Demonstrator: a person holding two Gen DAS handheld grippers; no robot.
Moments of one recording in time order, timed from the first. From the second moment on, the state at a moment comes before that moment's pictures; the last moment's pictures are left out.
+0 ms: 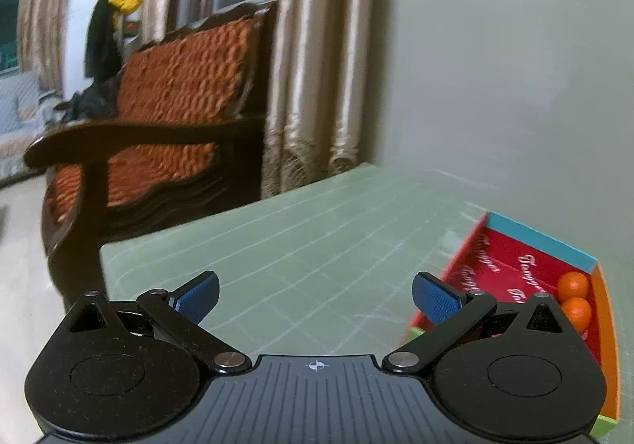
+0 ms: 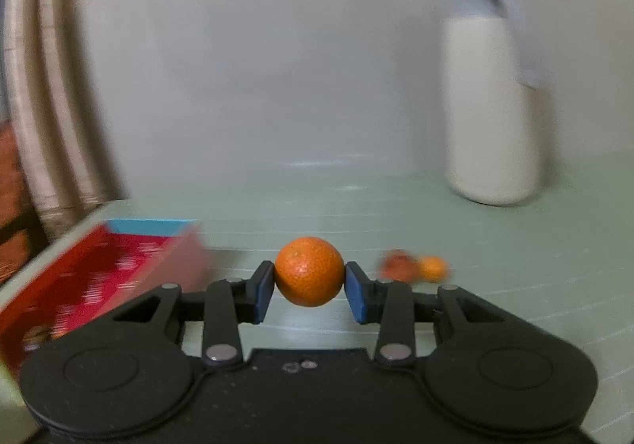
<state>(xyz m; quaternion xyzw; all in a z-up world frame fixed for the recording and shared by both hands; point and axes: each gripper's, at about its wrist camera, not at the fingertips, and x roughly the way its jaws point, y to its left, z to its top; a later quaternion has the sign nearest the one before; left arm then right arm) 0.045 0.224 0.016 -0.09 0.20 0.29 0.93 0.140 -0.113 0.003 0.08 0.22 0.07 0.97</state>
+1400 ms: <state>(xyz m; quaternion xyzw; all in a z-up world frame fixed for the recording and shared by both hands) 0.038 0.178 0.014 -0.03 0.18 0.24 0.95 0.094 -0.086 0.019 0.03 0.18 0.10 0.98</state>
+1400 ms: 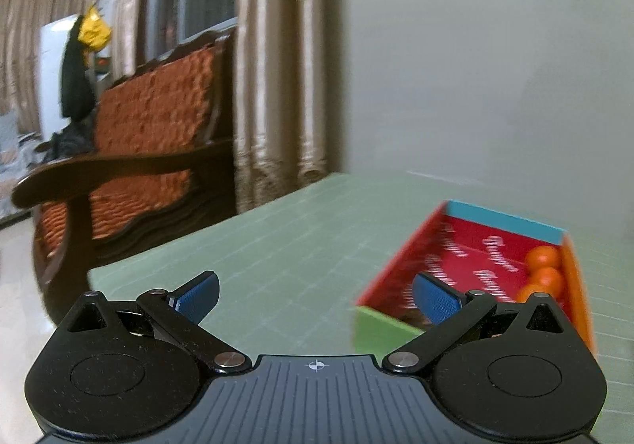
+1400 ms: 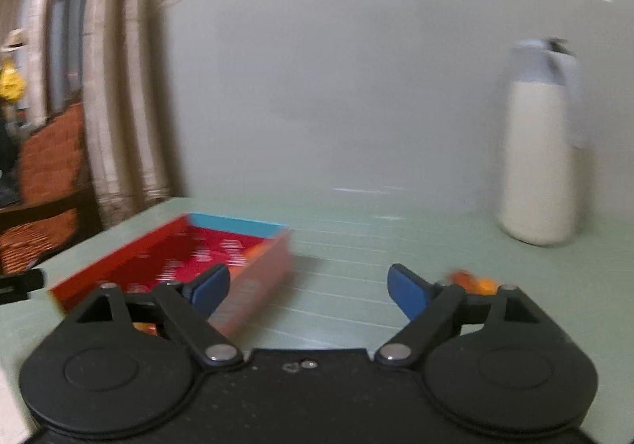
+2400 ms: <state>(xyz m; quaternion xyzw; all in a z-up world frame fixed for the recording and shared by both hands) 0.158 -0.105 -0.001 0.15 0.25 -0.08 0.95 0.043 -0.280 0.000 0.06 0.16 -0.31 0.94</state>
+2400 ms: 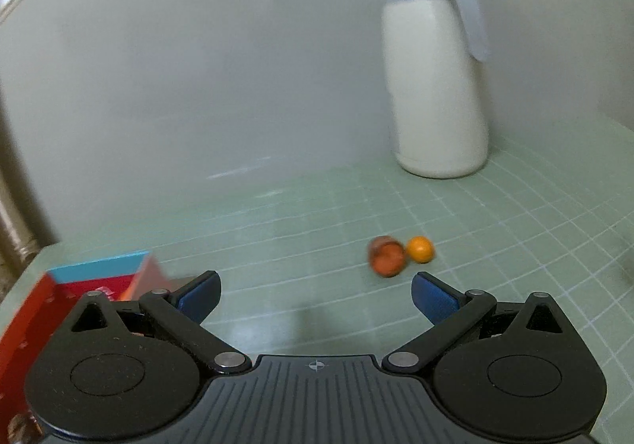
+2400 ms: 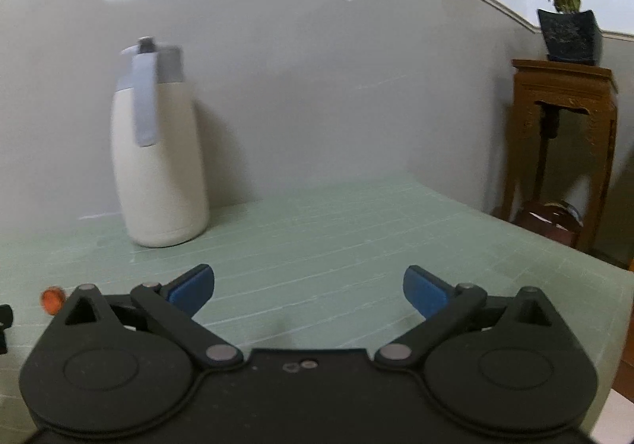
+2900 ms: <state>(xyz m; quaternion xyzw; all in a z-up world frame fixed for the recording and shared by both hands) 0.206 -0.133 -0.019 0.13 0.28 -0.10 0.94 0.028 -0.308 0.004 0.08 0.17 -0.31 0.93</state>
